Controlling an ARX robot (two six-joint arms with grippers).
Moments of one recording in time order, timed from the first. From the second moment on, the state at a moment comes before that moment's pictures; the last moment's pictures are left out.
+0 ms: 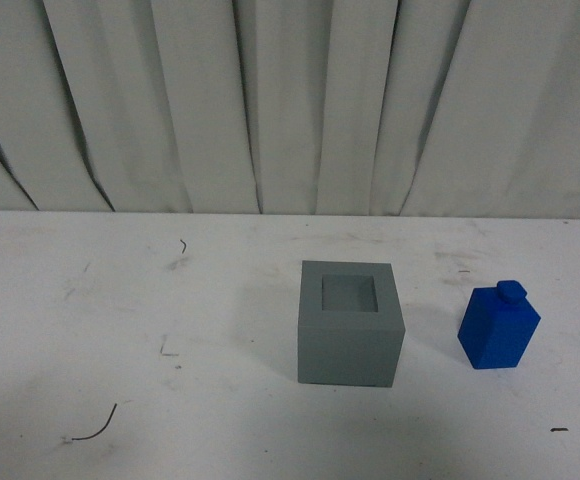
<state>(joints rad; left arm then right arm) 0.00 0.01 0.01 0.00 0.00 0.00 0.00 0.00 0.01 0.00 0.00 0.00</state>
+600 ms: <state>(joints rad) 0.00 0.01 0.01 0.00 0.00 0.00 0.00 0.00 0.01 0.00 0.00 0.00</state>
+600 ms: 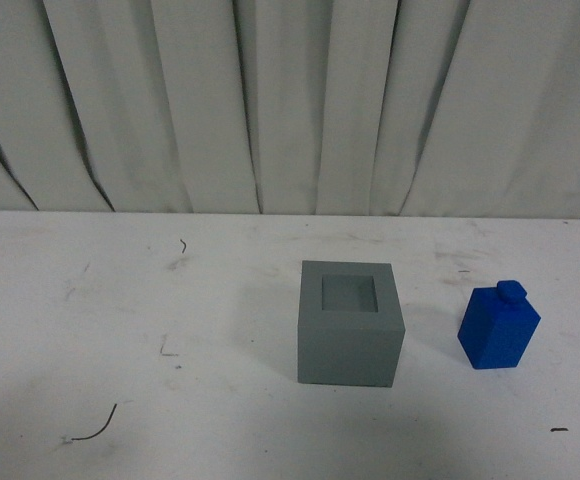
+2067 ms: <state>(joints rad) 0.00 0.01 0.01 0.00 0.00 0.00 -0.02 1.67 1.00 0.50 -0.26 -0.42</state>
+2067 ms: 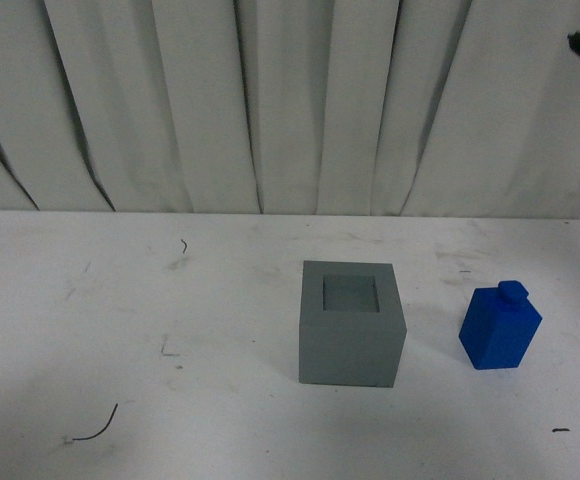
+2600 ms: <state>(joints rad) 0.00 0.01 0.01 0.00 0.00 0.00 -0.02 1.84 1.27 -0.36 -0.30 -1.33</state>
